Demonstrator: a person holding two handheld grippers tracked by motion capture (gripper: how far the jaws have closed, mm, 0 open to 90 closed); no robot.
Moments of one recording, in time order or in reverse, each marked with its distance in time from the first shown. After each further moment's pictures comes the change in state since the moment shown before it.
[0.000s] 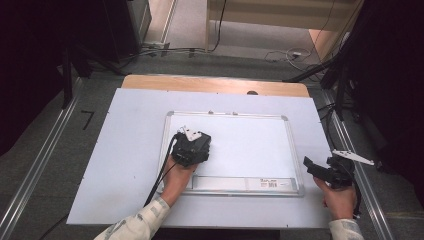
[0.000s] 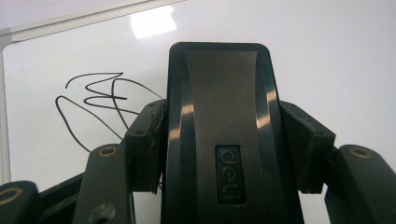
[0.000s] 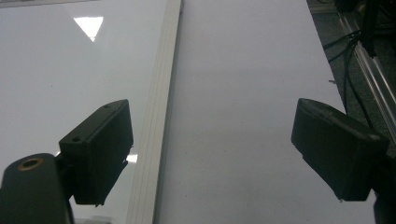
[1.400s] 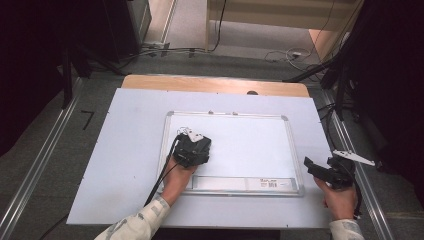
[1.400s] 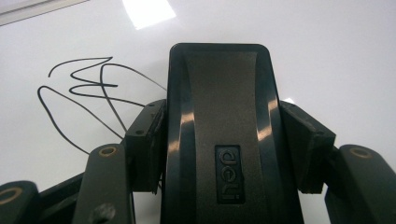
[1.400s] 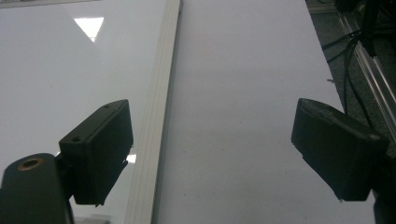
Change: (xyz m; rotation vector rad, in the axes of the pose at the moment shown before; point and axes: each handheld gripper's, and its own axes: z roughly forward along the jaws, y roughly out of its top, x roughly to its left) left arm 0.001 -0.005 0.011 0.054 0.014 0.037; right arm -0.001 -0.001 -0.001 -0.003 0.001 0.001
